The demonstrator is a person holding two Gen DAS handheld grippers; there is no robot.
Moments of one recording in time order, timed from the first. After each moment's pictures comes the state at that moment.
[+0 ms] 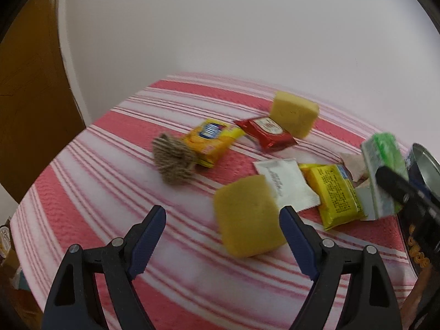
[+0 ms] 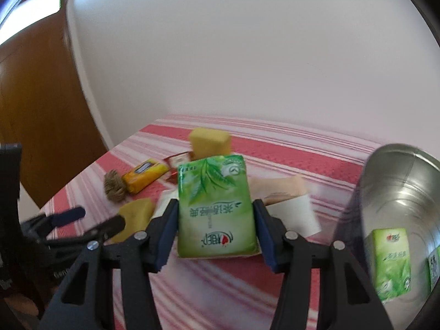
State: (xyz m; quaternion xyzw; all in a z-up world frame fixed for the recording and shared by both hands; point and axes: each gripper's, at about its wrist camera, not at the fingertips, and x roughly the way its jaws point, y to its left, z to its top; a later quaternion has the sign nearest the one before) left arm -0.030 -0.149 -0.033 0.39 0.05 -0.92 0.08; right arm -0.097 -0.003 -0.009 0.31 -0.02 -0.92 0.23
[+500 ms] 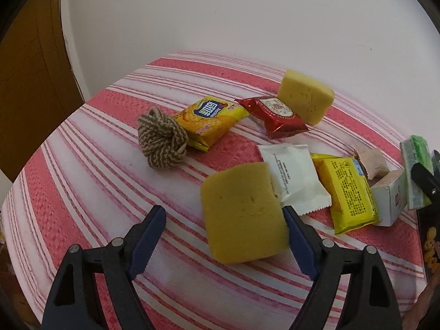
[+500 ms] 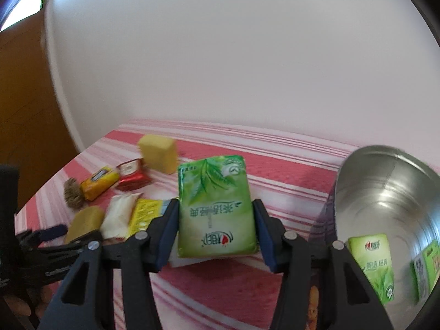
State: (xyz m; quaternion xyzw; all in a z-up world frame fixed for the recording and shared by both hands) left arm -0.045 -0.153 -0.052 0.43 0.07 -0.90 0.09; right arm -0.117 0.034 -0.013 0.31 -0.01 -0.94 0.16
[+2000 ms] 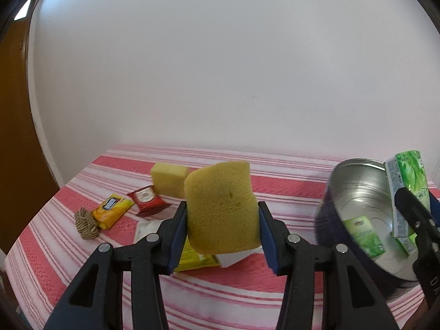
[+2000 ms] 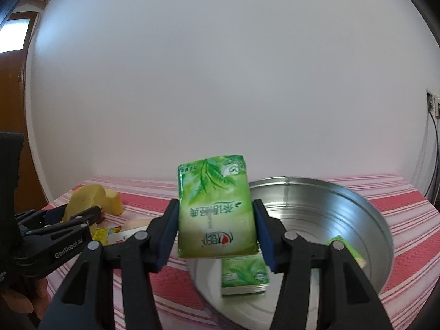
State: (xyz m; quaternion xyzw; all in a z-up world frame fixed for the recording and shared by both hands) left arm -0.010 -0.001 0.028 0.26 -0.02 -0.97 -0.01; right arm -0.019 0.154 0.030 0.16 -0.03 -0.99 0.04
